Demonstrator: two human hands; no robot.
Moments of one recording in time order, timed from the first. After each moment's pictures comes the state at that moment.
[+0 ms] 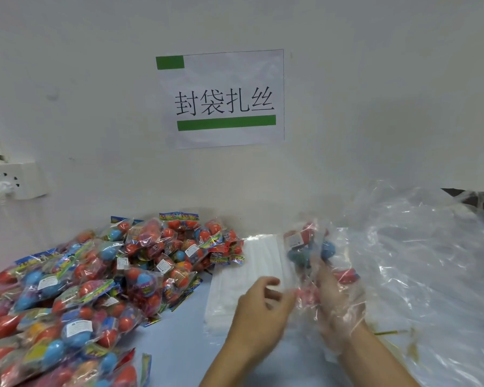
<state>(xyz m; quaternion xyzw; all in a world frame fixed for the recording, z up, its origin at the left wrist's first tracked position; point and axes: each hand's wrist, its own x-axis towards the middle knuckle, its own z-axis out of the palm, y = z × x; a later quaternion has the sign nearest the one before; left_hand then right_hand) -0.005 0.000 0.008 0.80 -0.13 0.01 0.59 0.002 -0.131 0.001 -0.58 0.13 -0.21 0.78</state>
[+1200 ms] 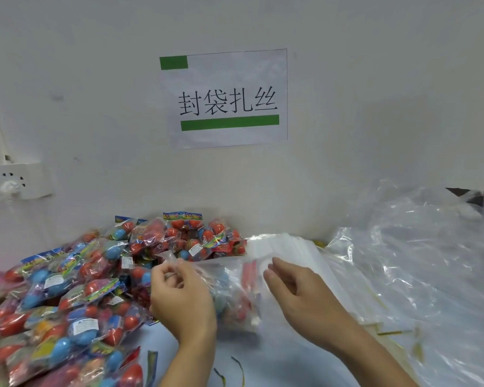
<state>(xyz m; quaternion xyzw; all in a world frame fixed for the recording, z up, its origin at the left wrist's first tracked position) 0.020 0.052 0.020 0.60 0.17 0.42 0.65 -0.022 -0.104 0.030 -0.84 -0.13 -0.15 0.51</state>
